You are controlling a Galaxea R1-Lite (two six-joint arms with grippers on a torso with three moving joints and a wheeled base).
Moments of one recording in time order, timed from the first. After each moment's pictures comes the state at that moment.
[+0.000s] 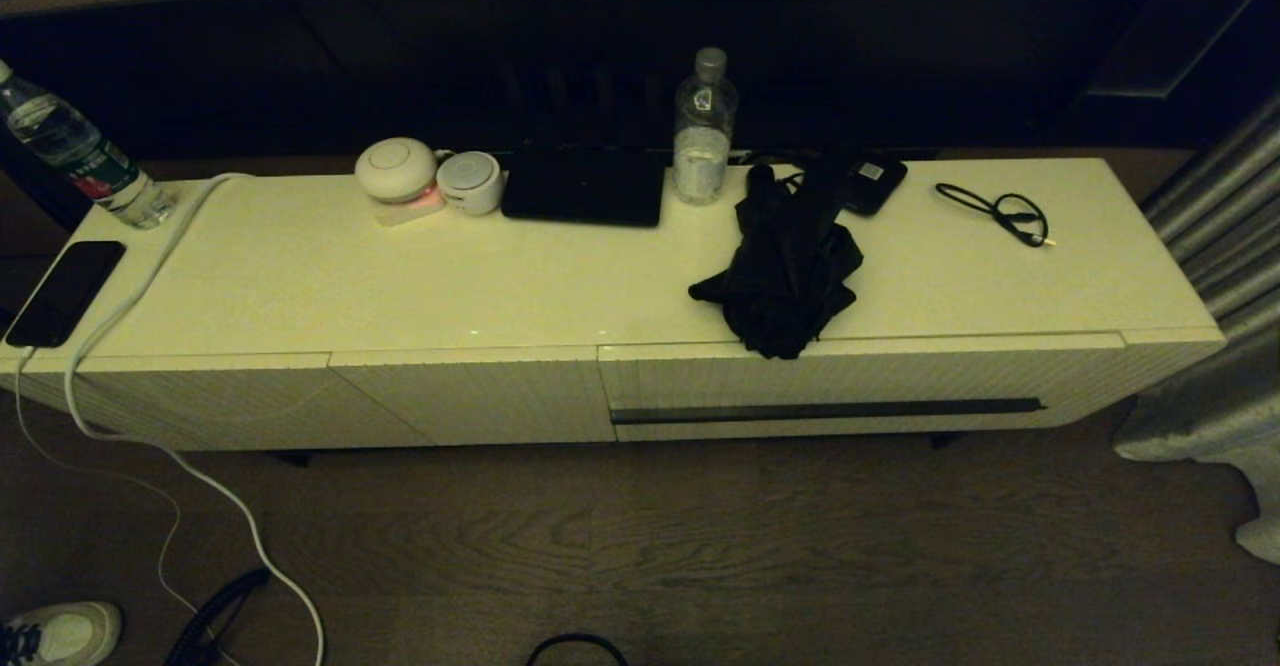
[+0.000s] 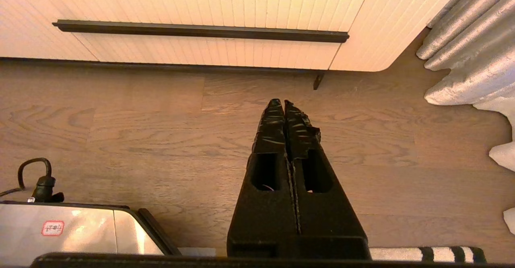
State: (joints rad) left arm 0.00 0.00 0.00 -0.04 0.02 -0.09; right arm 0.00 0.00 0.00 0.00 0.00 0.00
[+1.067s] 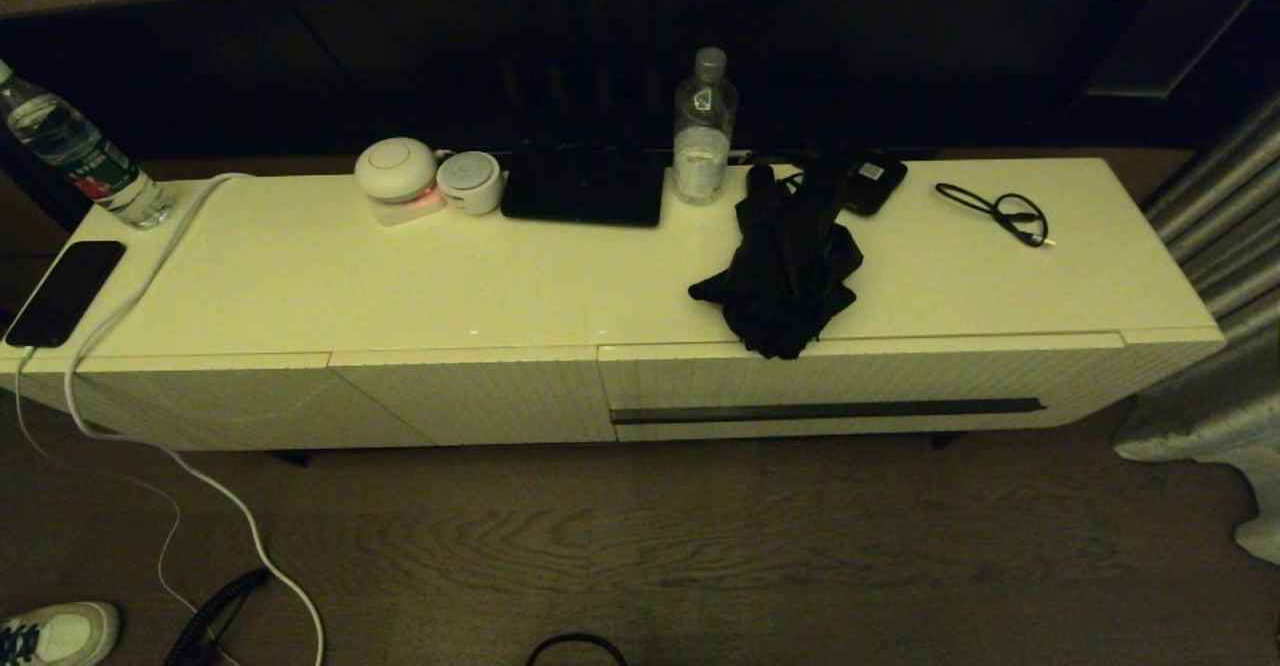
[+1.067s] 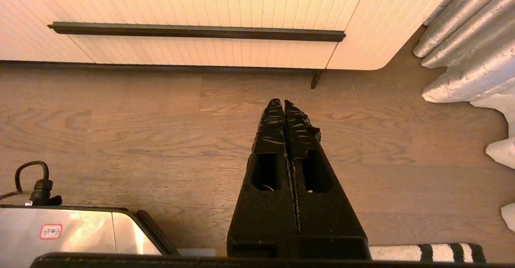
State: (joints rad) left arm 0.00 0.00 0.00 -0.04 0.02 -0.09; right arm 0.00 0.00 0.00 0.01 -0.01 0.00
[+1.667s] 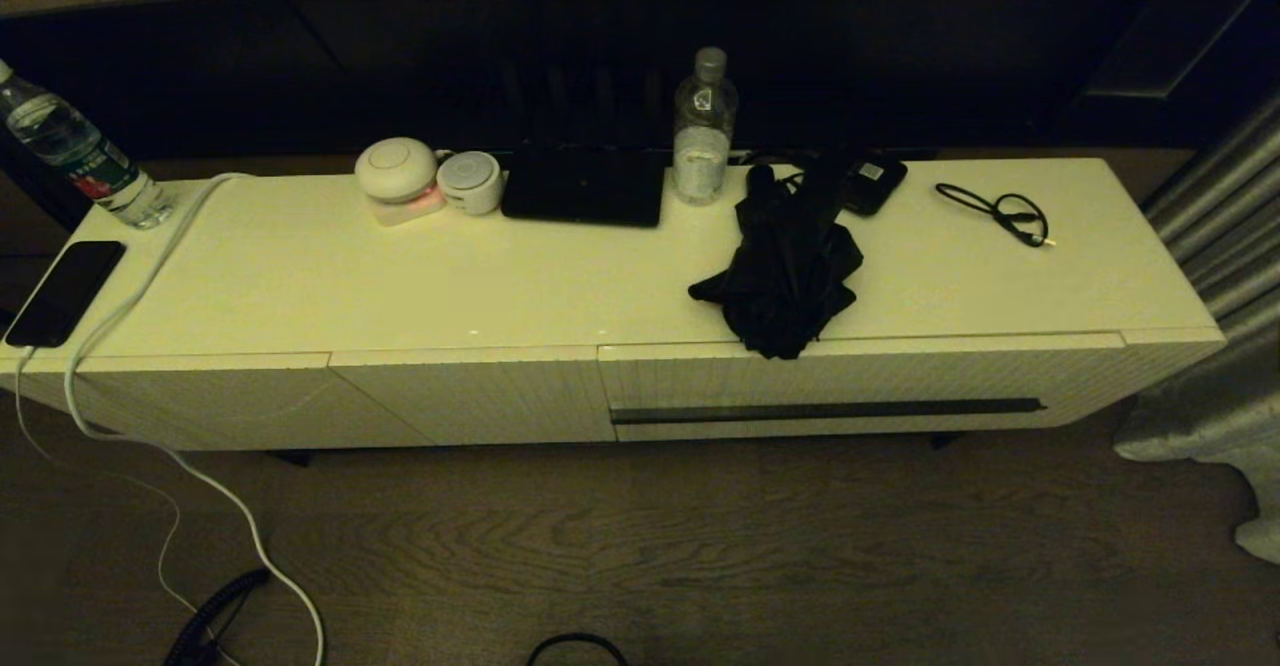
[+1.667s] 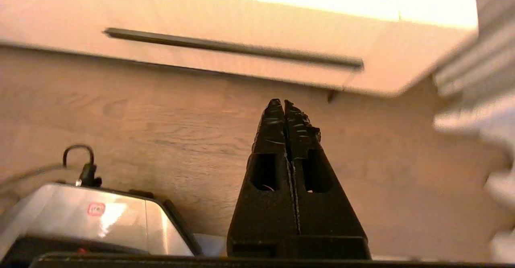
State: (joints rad) left arm 0.00 0.00 0.00 -0.04 0.02 -0.09; right arm 0.00 0.20 -0.42 0.26 0.10 -0.05
